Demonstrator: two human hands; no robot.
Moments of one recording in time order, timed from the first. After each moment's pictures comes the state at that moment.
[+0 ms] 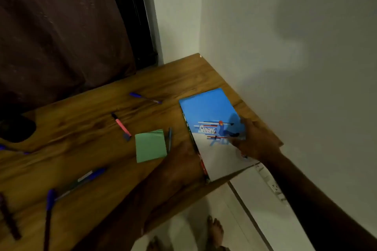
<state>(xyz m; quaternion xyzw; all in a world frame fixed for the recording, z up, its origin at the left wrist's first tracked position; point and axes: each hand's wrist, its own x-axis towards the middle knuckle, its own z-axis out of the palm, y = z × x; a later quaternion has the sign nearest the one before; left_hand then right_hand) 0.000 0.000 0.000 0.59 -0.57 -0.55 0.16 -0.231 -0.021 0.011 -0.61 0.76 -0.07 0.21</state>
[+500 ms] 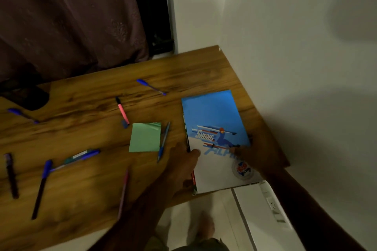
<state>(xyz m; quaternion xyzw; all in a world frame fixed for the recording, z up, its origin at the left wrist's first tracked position) -0.061 -0.008 -0.017 0.75 -0.28 -0.54 0.25 -0.270 -0.045 -0.028 -0.56 0.68 -0.20 0.44</state>
